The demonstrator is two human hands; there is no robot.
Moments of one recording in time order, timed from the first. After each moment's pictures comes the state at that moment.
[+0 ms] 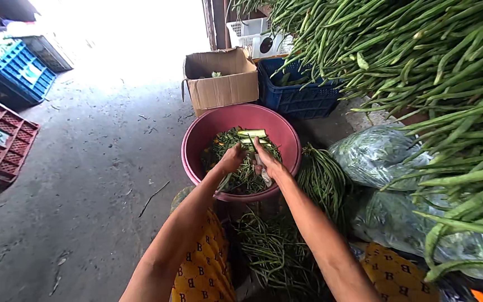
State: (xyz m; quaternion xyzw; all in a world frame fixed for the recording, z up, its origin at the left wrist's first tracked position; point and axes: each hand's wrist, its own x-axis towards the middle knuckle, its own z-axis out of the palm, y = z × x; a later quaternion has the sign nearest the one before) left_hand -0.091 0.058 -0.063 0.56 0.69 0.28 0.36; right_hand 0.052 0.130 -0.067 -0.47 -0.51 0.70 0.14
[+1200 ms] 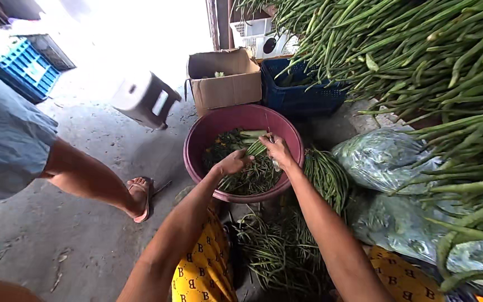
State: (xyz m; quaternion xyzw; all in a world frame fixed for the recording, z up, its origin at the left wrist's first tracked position) left_hand -0.097 0.052 -0.061 0.55 0.61 0.31 0.47; right_hand 0.072 0.150 -0.064 -0.41 -0.68 0.54 0.28
